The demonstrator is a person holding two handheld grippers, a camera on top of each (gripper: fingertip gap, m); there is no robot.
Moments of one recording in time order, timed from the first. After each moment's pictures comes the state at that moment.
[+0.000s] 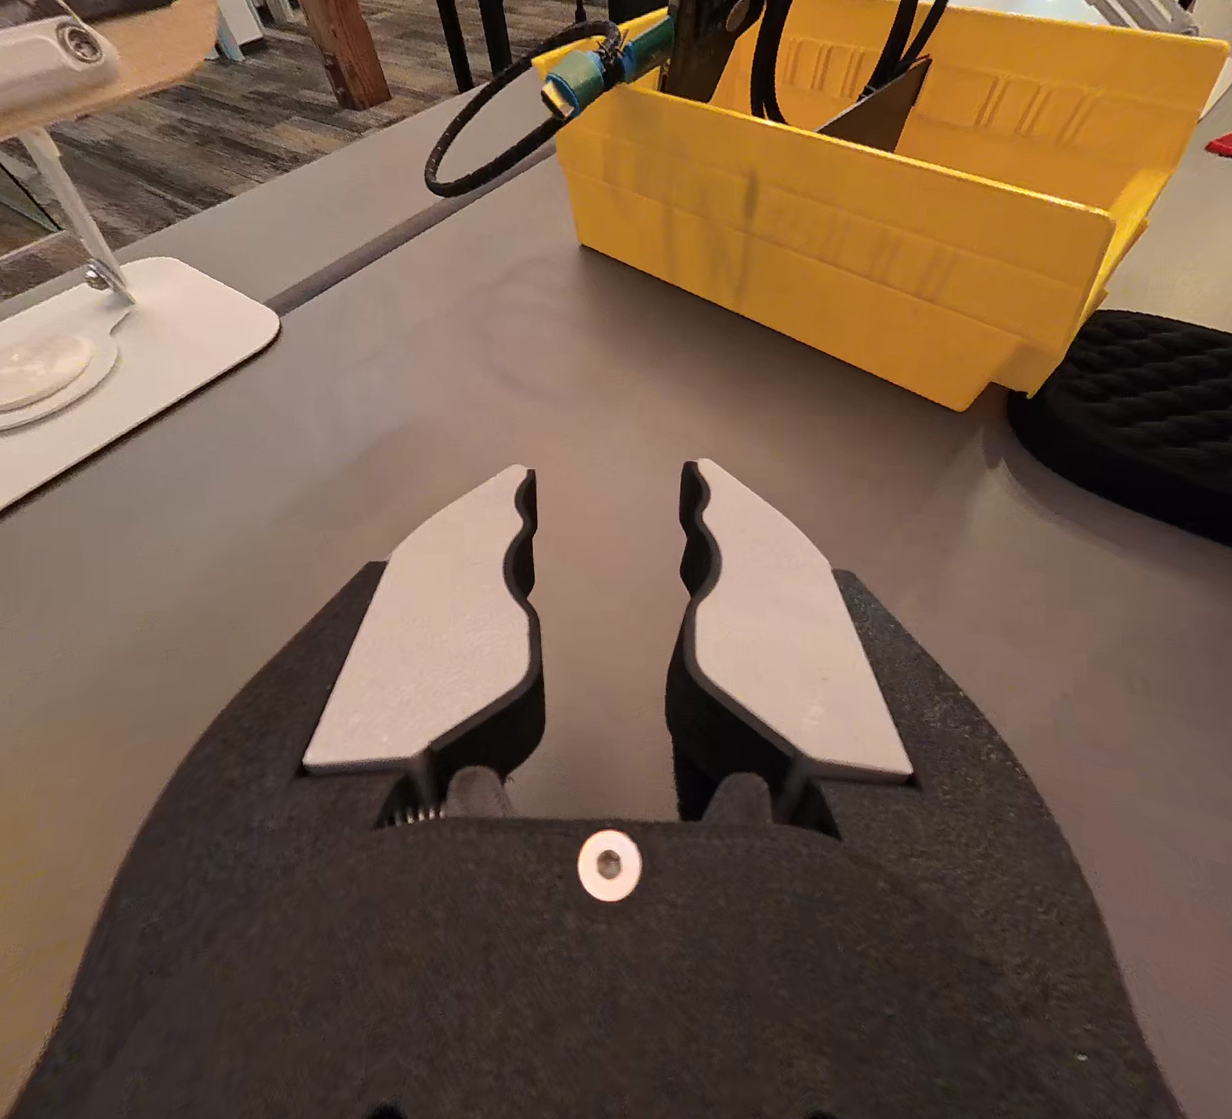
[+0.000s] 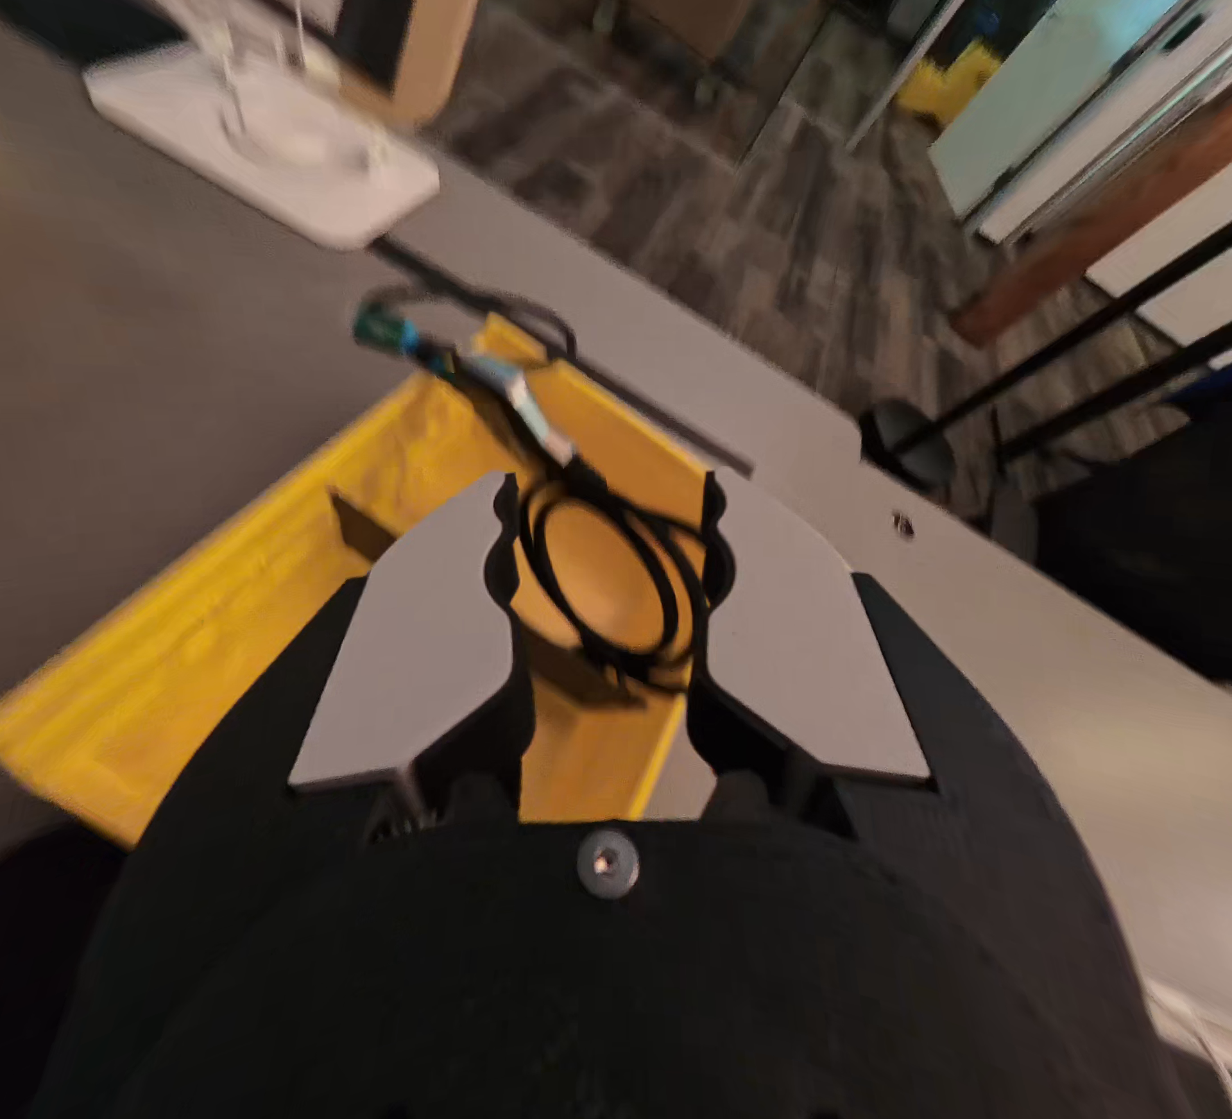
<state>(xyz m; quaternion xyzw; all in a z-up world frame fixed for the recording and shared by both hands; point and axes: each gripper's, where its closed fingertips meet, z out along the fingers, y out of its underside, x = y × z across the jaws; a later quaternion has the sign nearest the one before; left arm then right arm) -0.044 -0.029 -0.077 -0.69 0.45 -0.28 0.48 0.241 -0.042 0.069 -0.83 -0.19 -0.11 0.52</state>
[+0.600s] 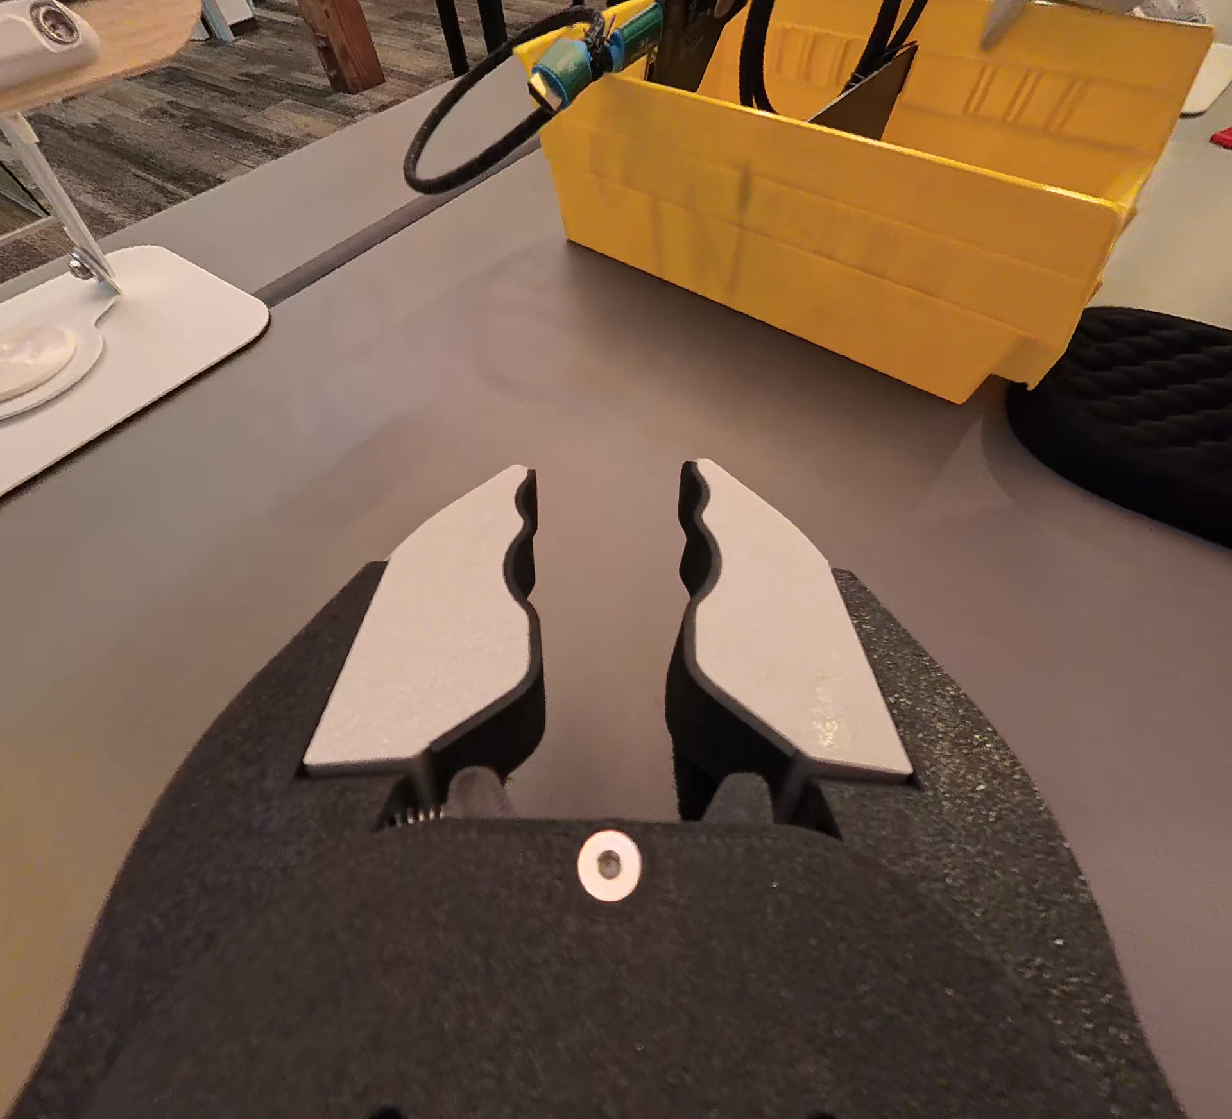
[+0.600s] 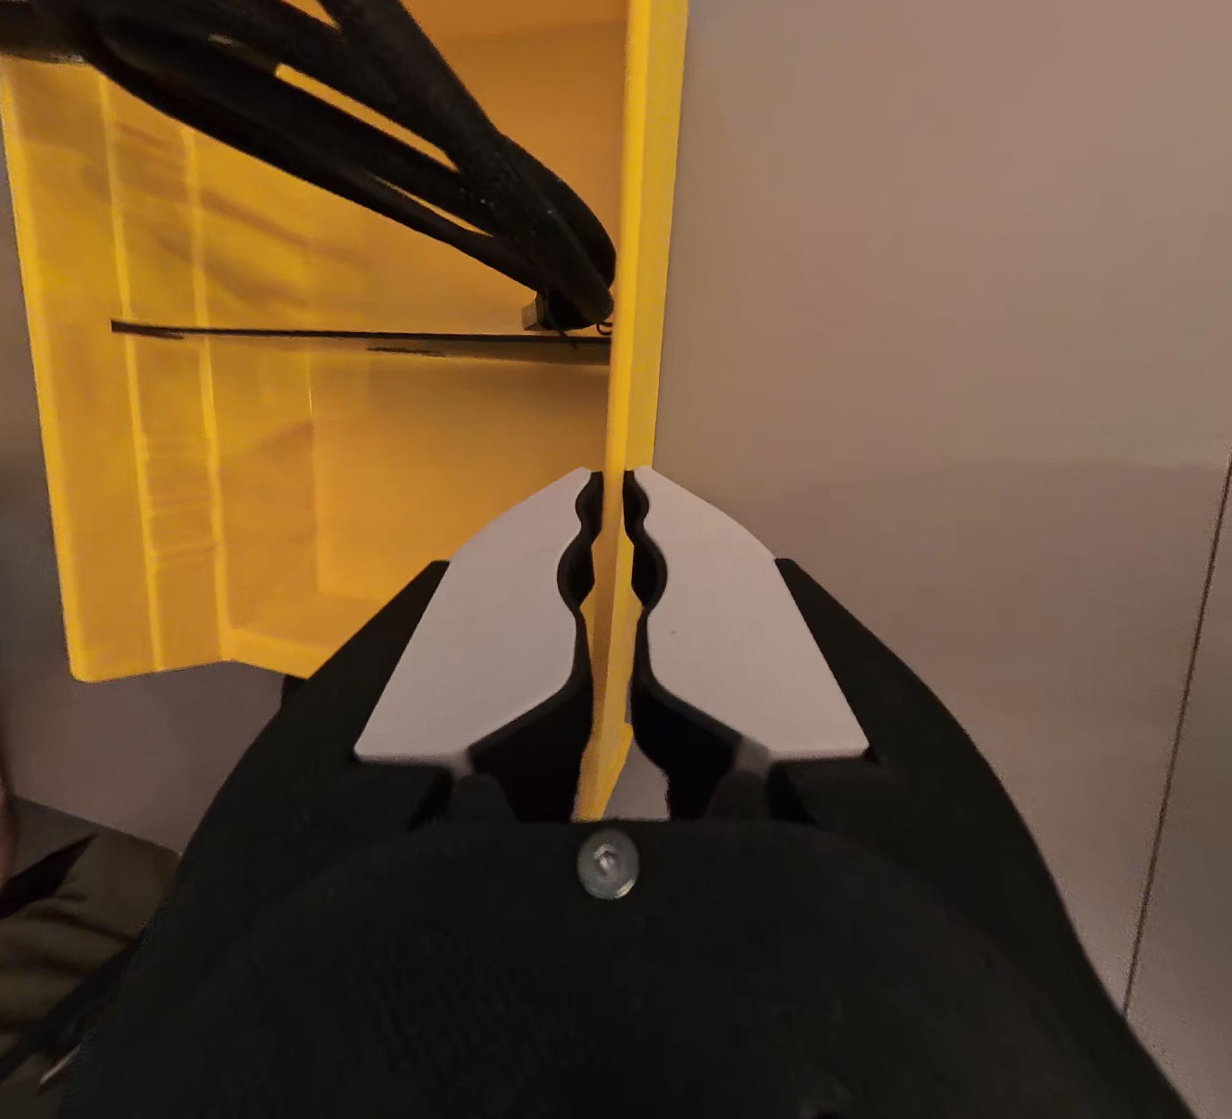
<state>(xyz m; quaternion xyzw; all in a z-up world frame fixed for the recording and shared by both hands) -0.041 -0.029 -0.079 -0.70 0.46 -0.28 0.48 0.321 -0.090 -0.079 -0.96 0.11 0.13 0.22</state>
